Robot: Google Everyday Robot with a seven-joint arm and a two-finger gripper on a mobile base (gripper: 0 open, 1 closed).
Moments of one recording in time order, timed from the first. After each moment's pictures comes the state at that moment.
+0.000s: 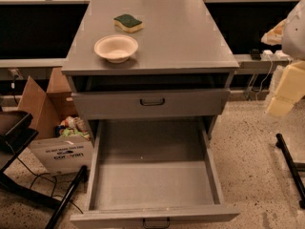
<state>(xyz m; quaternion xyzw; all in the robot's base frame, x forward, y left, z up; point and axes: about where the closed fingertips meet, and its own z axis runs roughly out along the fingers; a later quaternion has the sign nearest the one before) 0.438 -0.217 0.976 -0.60 0.78 -0.03 0.16</state>
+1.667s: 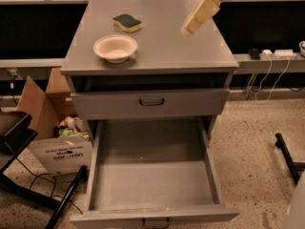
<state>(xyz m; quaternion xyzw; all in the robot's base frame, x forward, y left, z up) 0.687 -0.108 1.017 -0.61 0.68 0.04 0.41</state>
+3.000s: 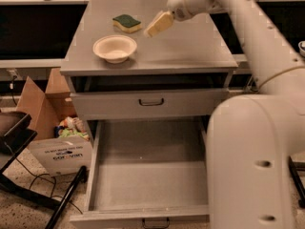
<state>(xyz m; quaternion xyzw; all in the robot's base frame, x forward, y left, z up) 0.836 -0.021 0.935 -0.54 0.66 0.13 0.51</state>
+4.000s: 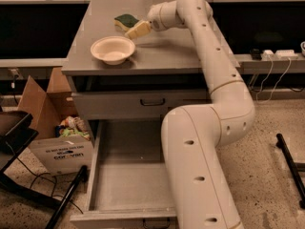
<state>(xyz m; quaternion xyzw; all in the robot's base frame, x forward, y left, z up) 0.928 0.037 0.864 -0.45 0.70 0.17 0.53</state>
